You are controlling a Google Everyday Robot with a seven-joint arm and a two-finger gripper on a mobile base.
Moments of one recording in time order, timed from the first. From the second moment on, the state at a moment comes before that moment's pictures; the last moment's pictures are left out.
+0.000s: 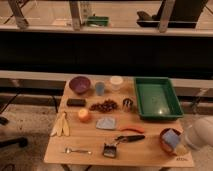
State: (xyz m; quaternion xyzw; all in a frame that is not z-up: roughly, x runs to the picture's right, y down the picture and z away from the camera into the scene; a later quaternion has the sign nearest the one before) arm 0.373 0.260 0.680 -0.25 0.09 0.31 0.91
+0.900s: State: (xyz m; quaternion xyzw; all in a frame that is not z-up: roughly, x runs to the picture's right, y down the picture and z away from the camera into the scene) arm 0.401 0.249 0.701 -0.18 0.13 0.35 0.91
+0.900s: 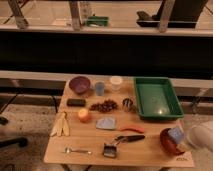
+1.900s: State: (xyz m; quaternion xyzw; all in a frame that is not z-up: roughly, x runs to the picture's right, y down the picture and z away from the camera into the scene) arm 0.370 0.238 0.706 -0.17 0.10 0.30 0.93
